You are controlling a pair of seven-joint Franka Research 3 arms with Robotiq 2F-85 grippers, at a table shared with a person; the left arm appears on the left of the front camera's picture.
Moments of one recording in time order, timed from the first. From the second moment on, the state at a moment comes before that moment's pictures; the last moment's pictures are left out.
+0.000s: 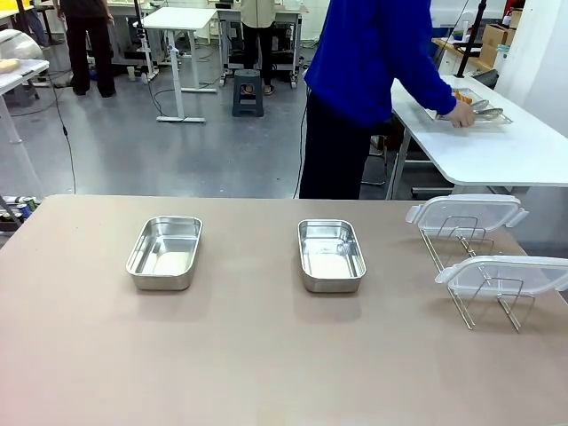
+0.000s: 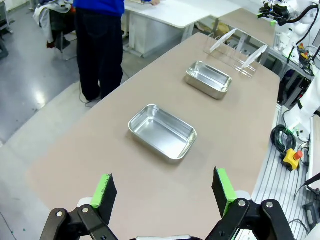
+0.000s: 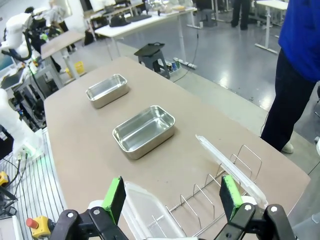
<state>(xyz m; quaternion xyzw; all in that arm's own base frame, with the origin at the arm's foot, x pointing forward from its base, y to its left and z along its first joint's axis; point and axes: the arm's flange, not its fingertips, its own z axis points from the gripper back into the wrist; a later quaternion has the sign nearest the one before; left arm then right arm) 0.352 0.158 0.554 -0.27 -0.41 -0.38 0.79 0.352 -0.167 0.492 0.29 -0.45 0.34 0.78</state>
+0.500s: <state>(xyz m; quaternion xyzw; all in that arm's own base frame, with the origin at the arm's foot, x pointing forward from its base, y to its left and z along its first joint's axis) 0.352 0.159 0.554 -0.27 -0.41 -0.38 0.79 0.351 -0.168 0.492 0.29 -0.45 0.34 0.77</state>
